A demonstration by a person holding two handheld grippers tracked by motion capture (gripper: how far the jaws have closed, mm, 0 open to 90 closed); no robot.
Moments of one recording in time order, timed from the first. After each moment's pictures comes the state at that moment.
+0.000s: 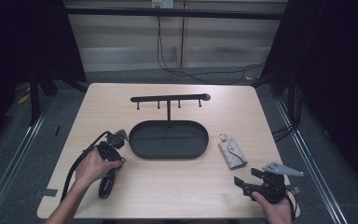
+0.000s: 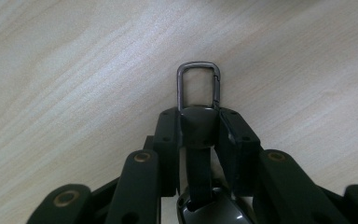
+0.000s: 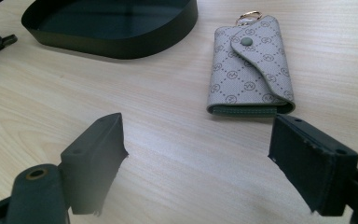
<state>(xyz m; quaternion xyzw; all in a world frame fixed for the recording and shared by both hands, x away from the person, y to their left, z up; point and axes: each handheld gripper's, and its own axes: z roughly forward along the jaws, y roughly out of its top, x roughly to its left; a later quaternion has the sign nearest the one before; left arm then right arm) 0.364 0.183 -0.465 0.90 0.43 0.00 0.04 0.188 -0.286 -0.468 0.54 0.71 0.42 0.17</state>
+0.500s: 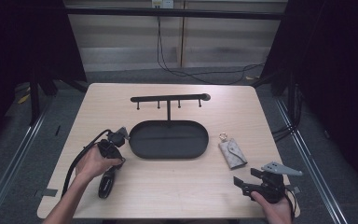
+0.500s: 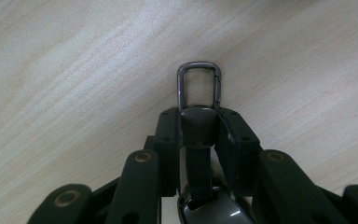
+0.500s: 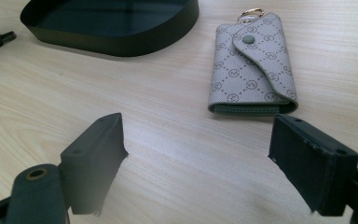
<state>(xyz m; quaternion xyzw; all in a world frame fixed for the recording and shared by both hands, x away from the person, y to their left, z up) 0.371 0.184 -0.465 0.90 0.43 -0.02 0.03 0.189 -0.284 -0.469 0.54 0.71 0.41 0.17</state>
